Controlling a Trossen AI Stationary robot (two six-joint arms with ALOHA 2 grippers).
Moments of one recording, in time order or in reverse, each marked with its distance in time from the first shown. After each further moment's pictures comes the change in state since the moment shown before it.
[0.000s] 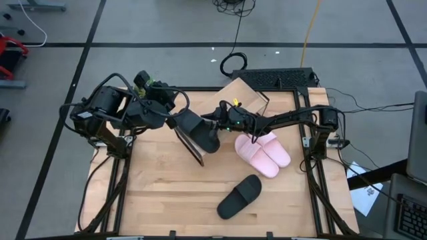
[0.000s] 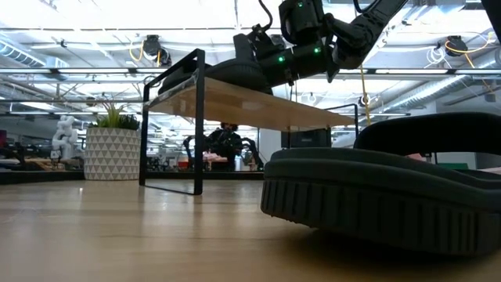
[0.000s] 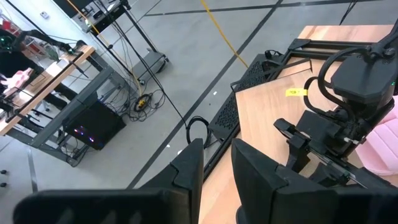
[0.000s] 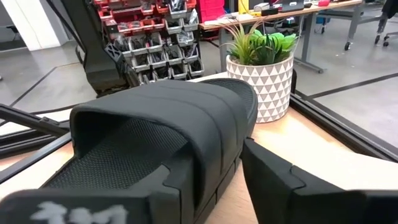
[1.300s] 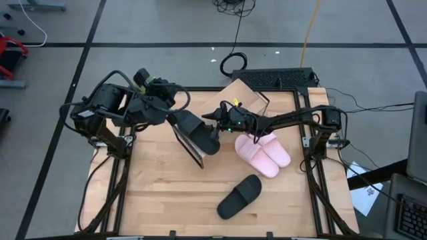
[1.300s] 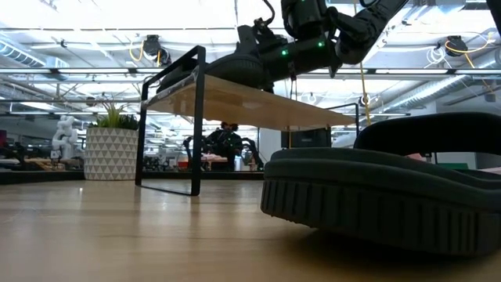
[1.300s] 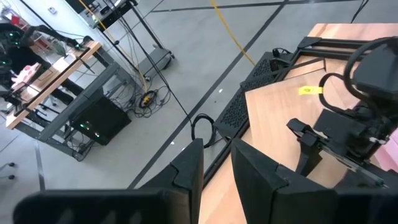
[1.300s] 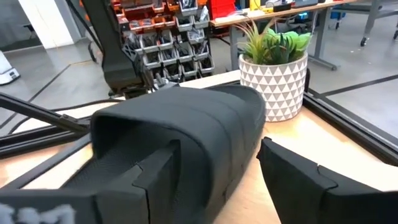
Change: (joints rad) left arm 0.028 0.000 0.000 0.000 -0.002 0.004; right arm 0.004 -0.038 -0.002 -0.027 -0.033 0.008
